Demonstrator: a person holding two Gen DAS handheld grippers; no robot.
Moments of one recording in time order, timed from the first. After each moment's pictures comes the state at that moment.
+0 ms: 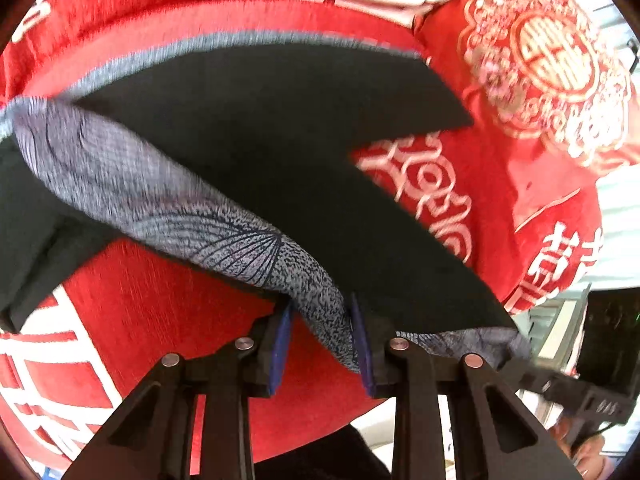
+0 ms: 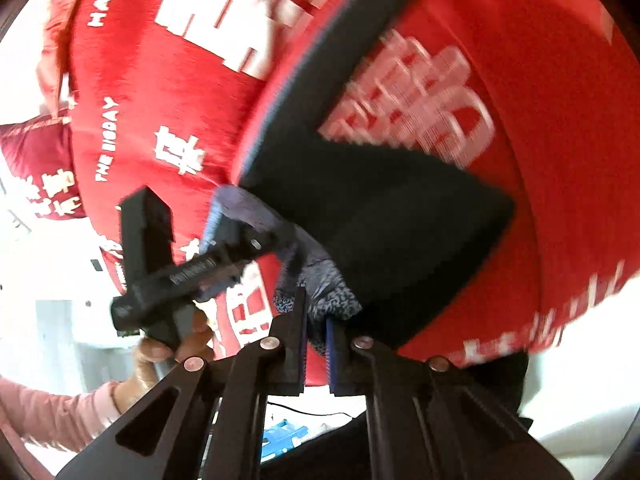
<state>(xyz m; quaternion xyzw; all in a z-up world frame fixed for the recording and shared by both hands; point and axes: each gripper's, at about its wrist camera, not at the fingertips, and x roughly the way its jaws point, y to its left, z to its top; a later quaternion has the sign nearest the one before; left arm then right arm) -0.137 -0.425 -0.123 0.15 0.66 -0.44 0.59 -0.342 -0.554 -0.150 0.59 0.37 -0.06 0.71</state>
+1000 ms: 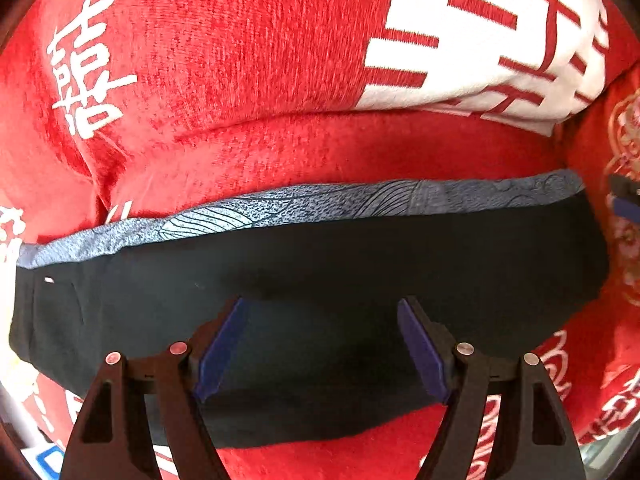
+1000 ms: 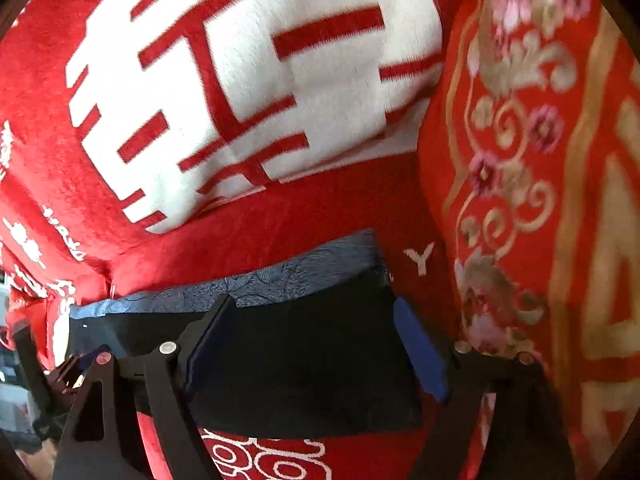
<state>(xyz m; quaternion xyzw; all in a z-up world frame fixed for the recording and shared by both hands) -0.020 -0.497 -0.138 0.22 0.58 -0.27 0.74 -0.146 -0.801 -0.131 0.34 0.49 -0.17 0.79</state>
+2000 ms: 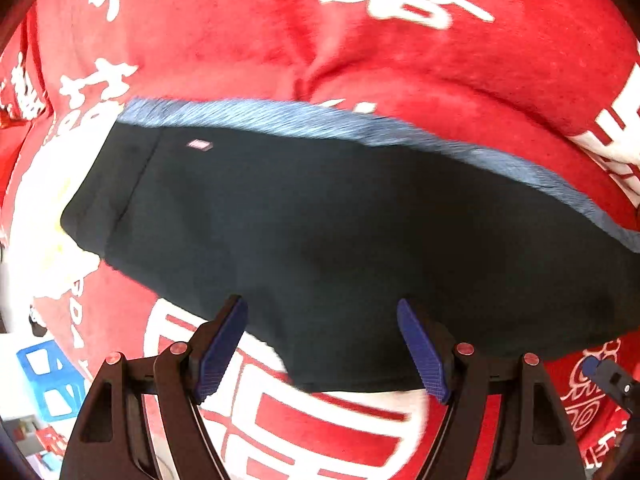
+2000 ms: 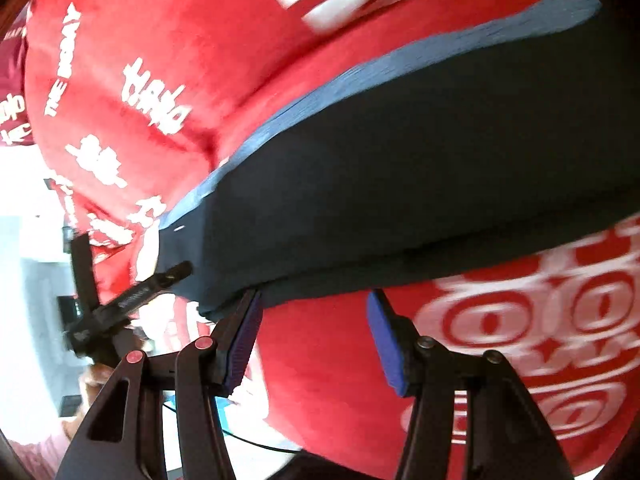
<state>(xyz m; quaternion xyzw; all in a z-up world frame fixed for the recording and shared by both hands) 0.054 -0.279 -0.136 0.14 0.64 -0.11 0.74 -0.101 -0.568 -0.177 0.48 0.51 0.01 0.71</state>
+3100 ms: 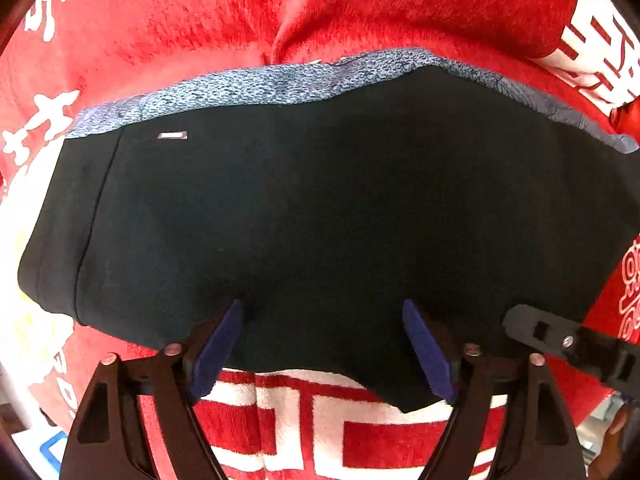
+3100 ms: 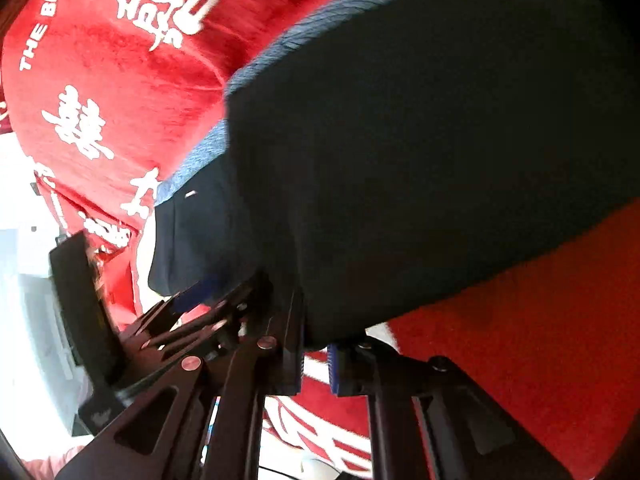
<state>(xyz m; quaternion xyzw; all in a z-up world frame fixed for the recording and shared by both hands) 0.049 -0.237 -0.189 0.21 0.61 -0.24 0.72 -0.025 -0.412 -0.221 0.50 0.51 -0.01 0.70</state>
